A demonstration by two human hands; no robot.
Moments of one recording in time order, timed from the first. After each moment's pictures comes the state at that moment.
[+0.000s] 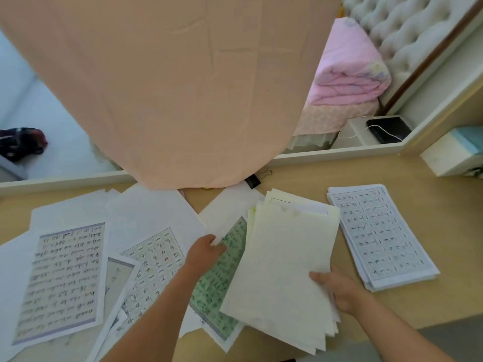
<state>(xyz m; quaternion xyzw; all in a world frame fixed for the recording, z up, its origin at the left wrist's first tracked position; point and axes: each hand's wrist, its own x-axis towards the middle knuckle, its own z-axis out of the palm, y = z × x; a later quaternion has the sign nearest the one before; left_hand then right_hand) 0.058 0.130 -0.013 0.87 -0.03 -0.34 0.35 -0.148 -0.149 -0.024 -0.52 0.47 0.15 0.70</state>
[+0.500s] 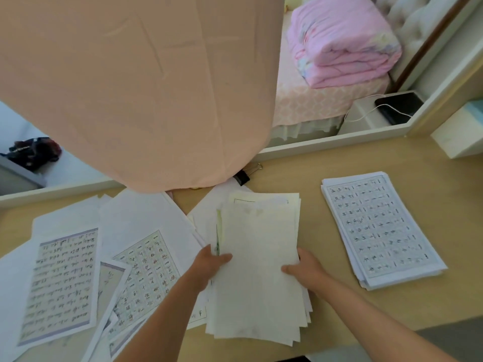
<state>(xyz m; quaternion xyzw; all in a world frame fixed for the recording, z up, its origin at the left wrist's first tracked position) 0.022 0.088 -0.018 0.73 0.13 -0.43 0.52 -0.111 -0.147 -0.032 -0.70 0.36 0.18 0.59</state>
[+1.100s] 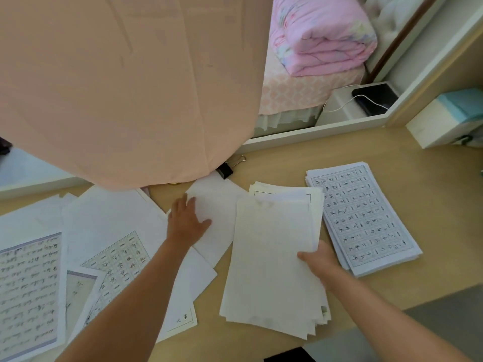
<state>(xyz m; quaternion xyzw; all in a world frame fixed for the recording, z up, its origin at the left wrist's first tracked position) 0.110 0.060 -0.039 0.96 -0.17 -0.18 0.12 -0.126 -0.186 -0.032 -0.63 0.54 0.07 0.55</state>
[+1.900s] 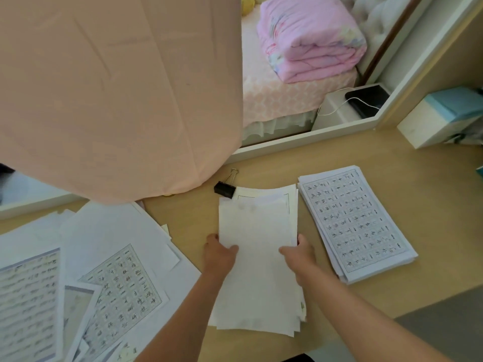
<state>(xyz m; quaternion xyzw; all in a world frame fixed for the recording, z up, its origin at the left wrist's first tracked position) 0.015 -0.008 -0.033 0.88 0.06 -0.32 0.35 -0.094 -0.171 -0.028 -0.62 0.56 0.04 0.55</state>
